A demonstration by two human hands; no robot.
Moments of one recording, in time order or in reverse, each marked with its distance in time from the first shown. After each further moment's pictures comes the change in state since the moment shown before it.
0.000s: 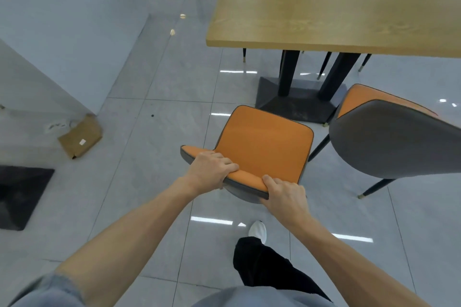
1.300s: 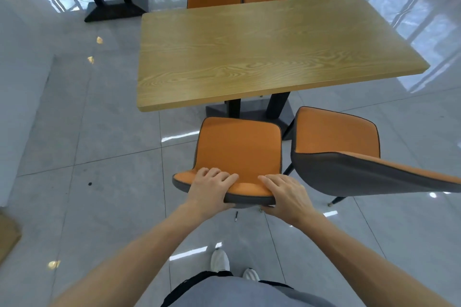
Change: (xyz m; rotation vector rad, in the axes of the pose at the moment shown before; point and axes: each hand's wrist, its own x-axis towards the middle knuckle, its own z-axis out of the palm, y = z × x) left_hand 0.215 -0.100 -0.016 -0.083 0.043 0.093; right_hand 0.176 0.132 -0.014 -0.022 -0.081 0.142
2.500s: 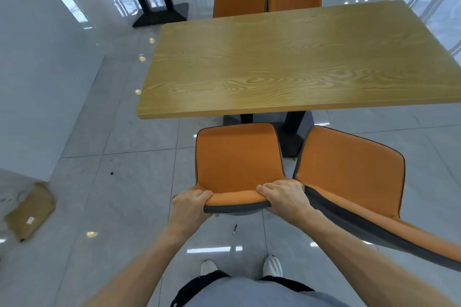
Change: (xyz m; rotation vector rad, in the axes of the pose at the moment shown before) left_hand 0.054 0.057 0.012 -0.072 0.085 -0.444; right_hand 0.050 0.135 -0.017 0.017 -0.029 -0.341
